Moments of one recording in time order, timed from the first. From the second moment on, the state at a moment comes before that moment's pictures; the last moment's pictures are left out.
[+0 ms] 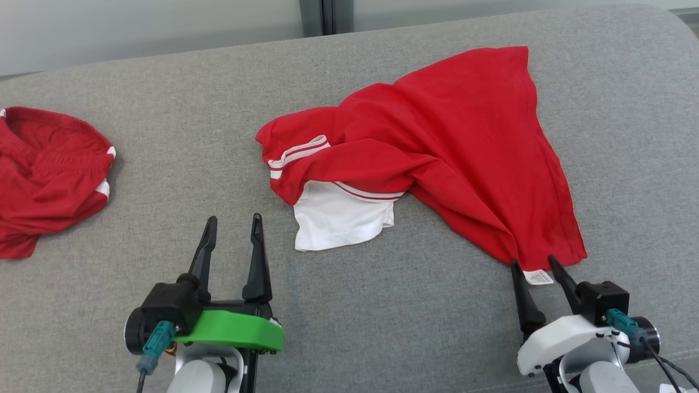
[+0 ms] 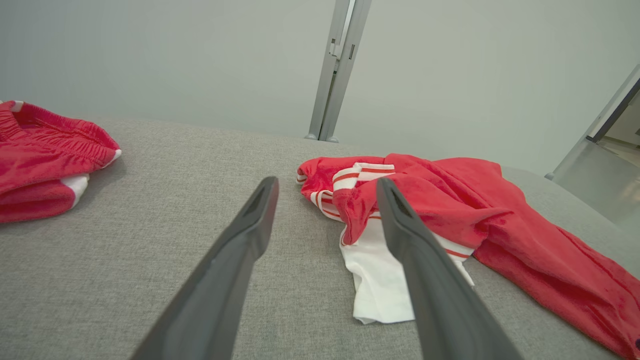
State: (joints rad) left arm -0.11 0.05 -0.28 0.12 -0.36 0.08 -0.26; right arm -0.09 -0.06 0.01 0.40 0.12 0.13 -0.23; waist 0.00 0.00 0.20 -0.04
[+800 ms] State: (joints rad) left arm -0.10 0.05 -0.25 0.20 -0.42 0.05 -0.26; right arm -0.18 -0.06 0.02 0.26 0.16 0.13 -0.25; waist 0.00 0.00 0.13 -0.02
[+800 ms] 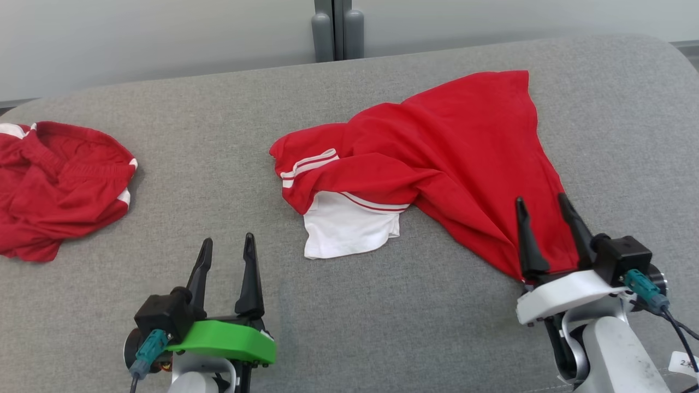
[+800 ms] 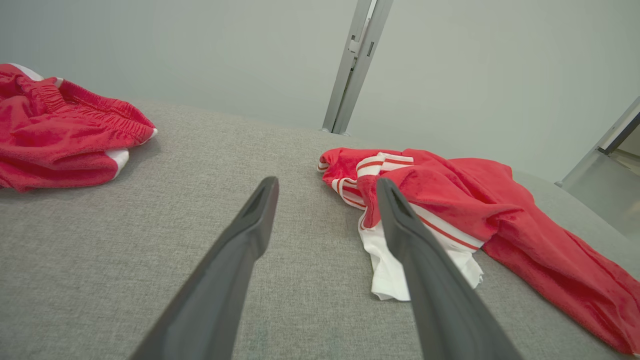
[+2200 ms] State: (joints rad) left arm -0.25 0.05 -0.42 0.53 -0.46 0.04 -0.10; right arm -0.18 -0.05 0.01 0.35 0.18 0.13 -0.26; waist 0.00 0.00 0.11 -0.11
